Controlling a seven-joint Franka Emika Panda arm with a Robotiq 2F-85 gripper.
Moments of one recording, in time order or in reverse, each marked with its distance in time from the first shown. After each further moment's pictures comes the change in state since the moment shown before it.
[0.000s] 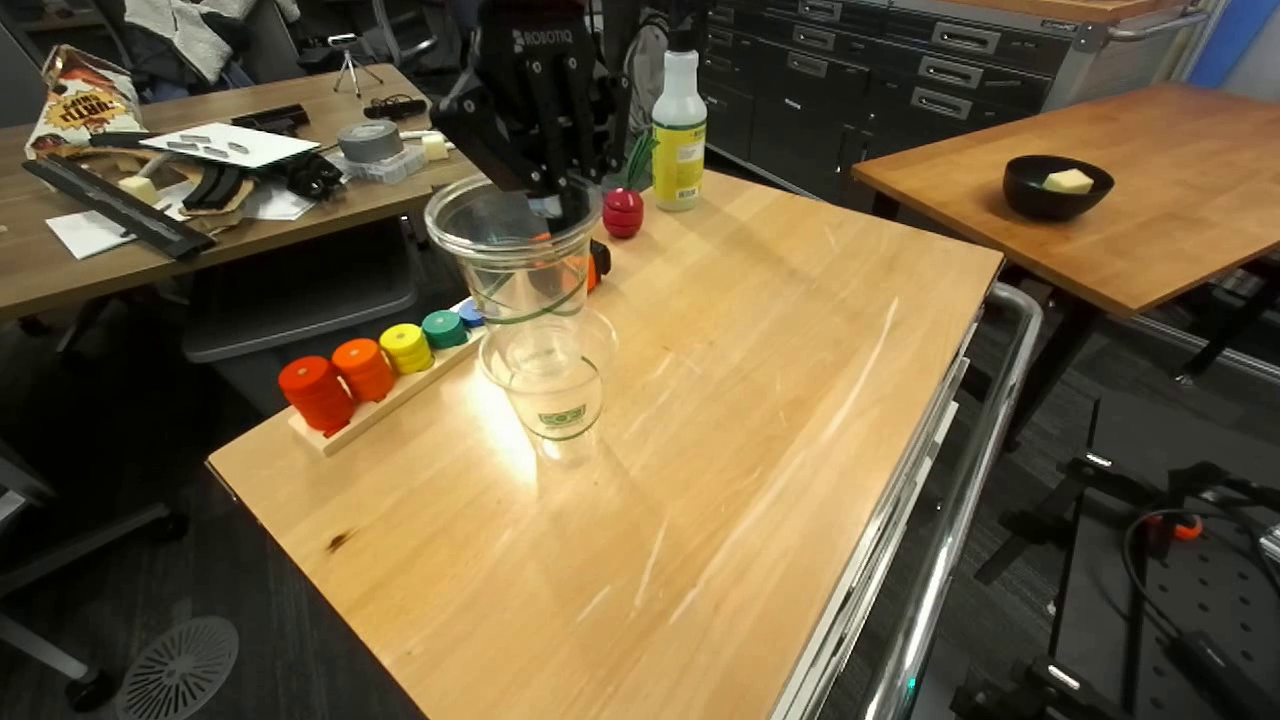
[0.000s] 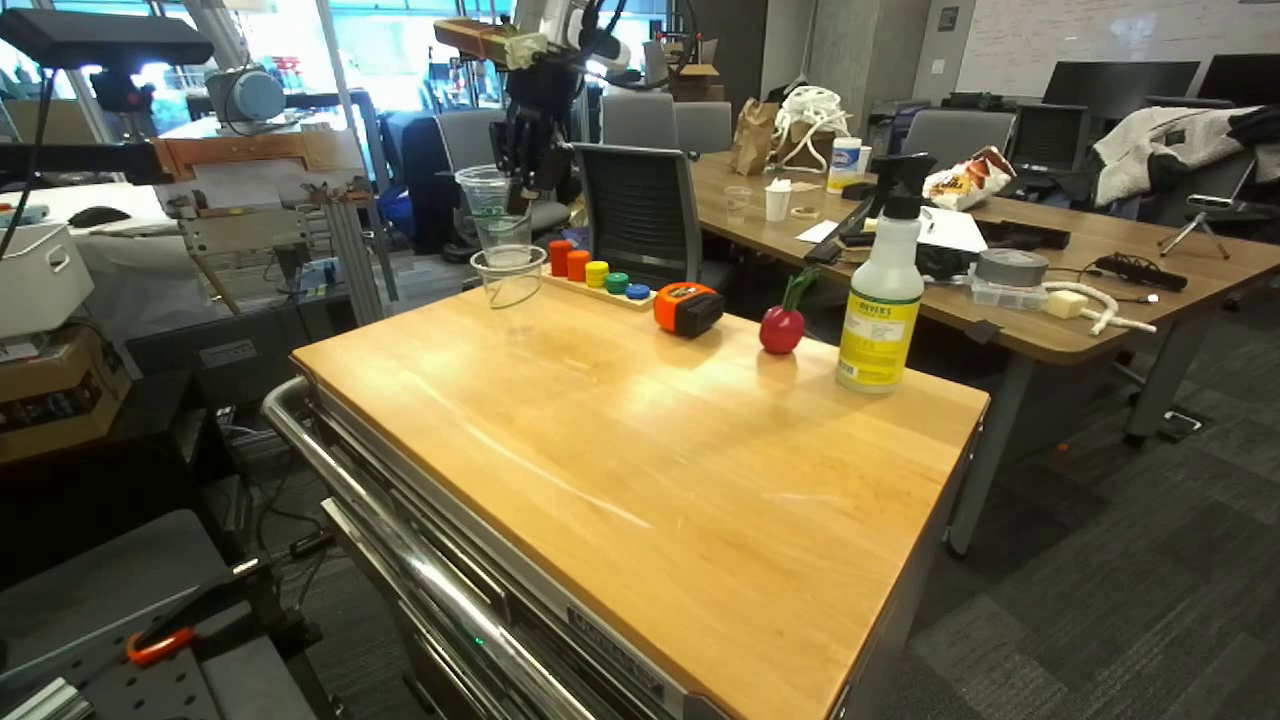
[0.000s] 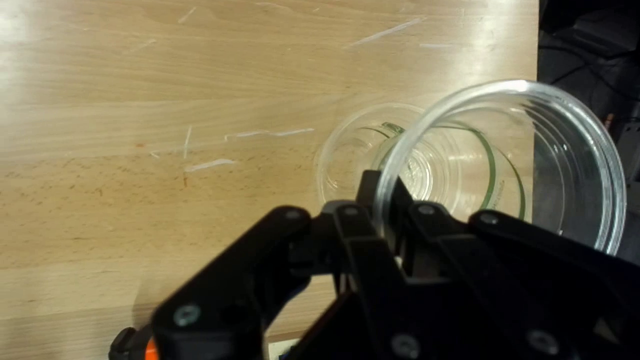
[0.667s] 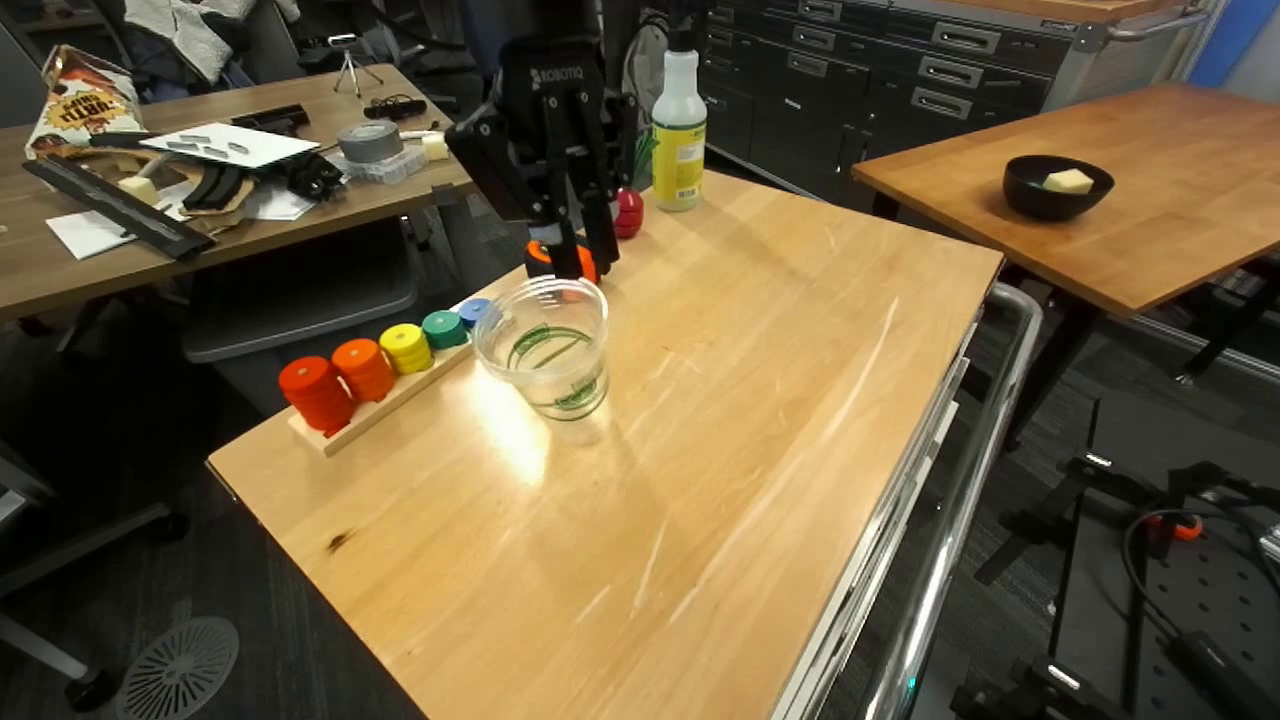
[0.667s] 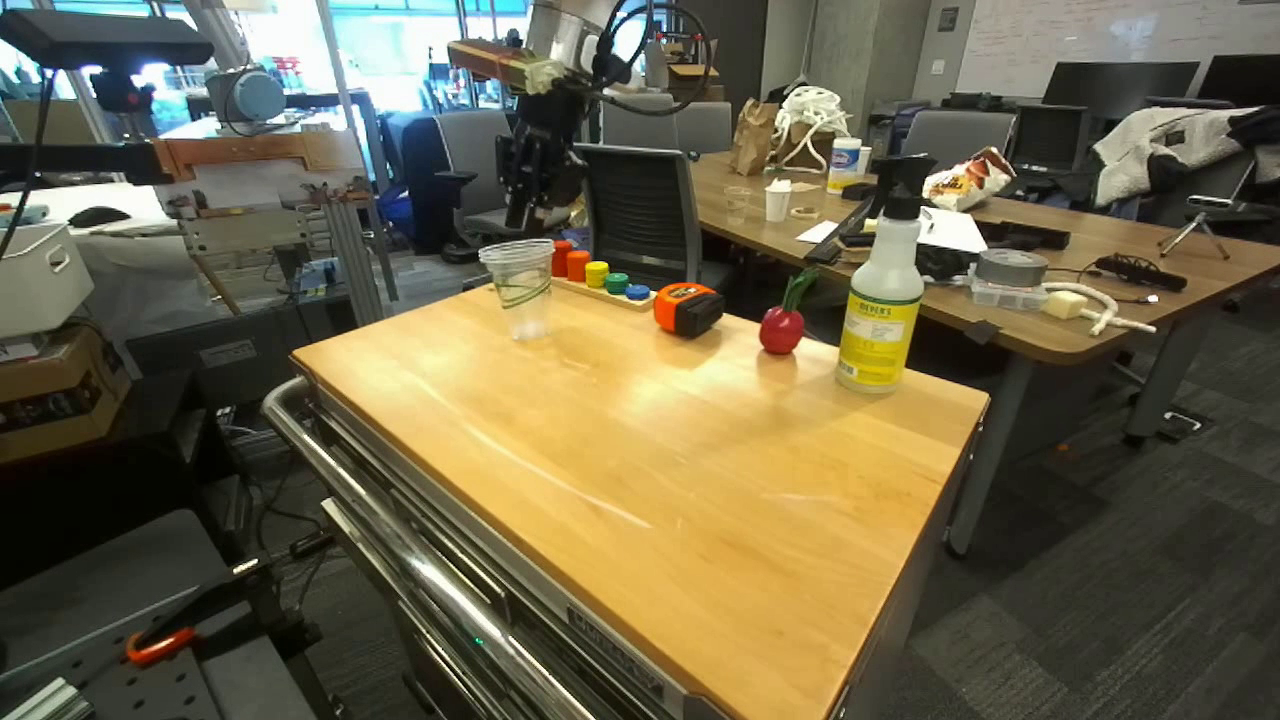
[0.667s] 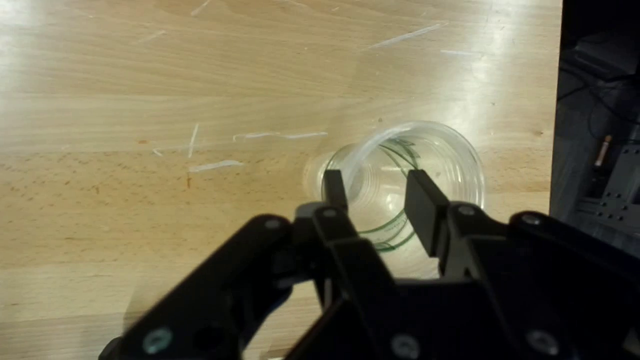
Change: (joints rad) arm -0.011 0.032 -0.003 0.002 -0.001 0.000 -0.065
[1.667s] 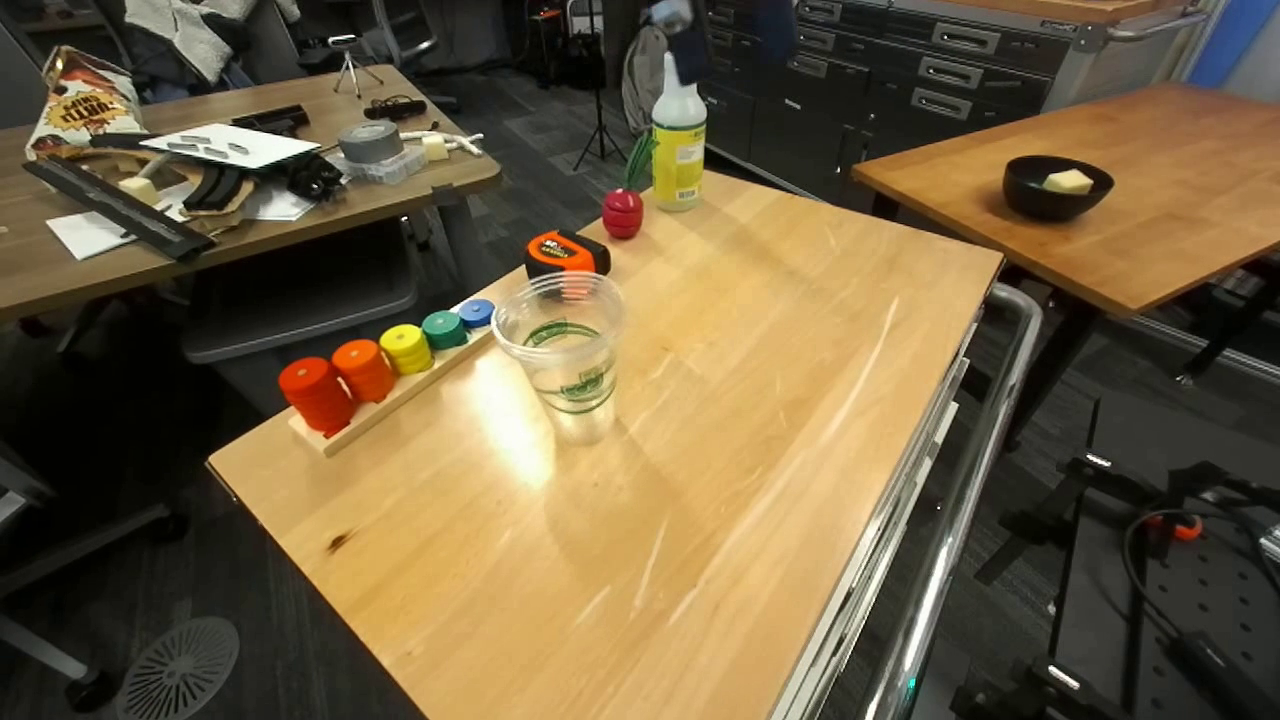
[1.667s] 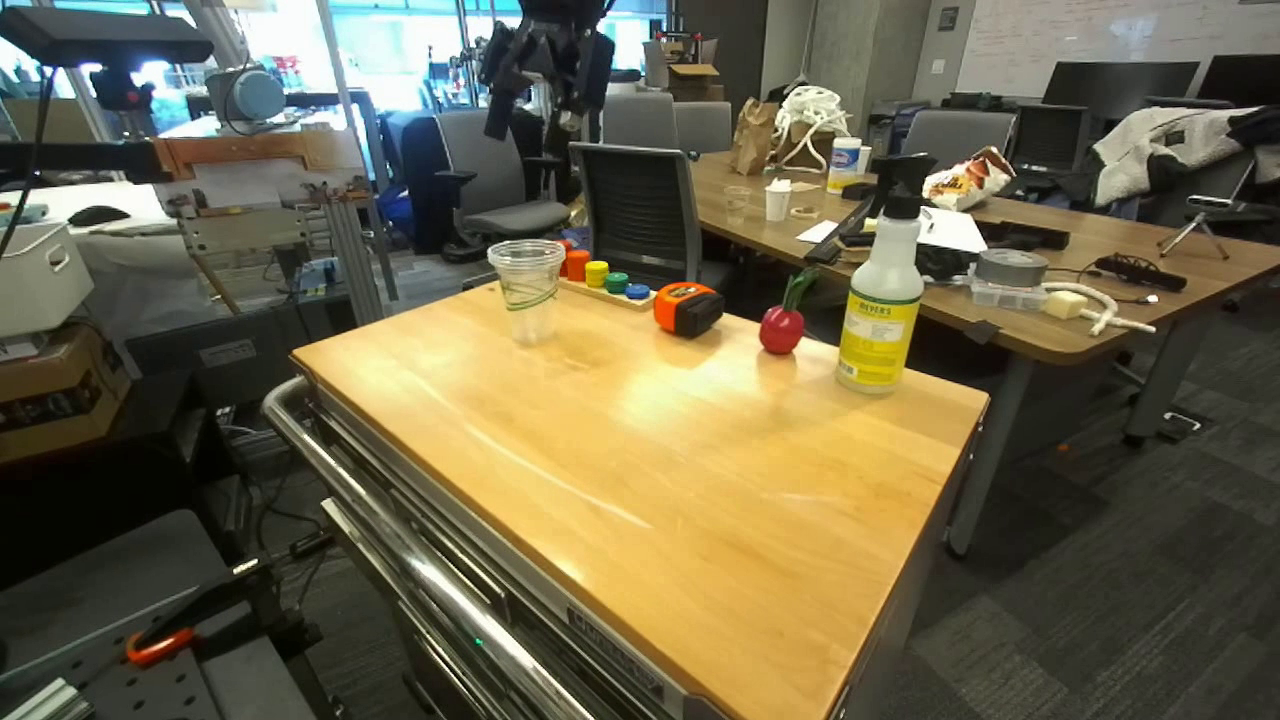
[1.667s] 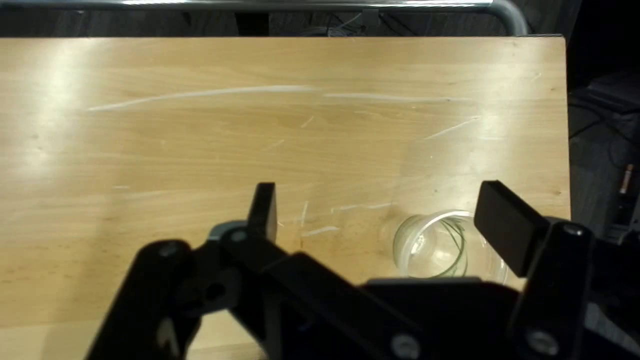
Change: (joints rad) arm -0.081 -0.206 -0.052 -0.040 -0.034 -0.274 -0.042
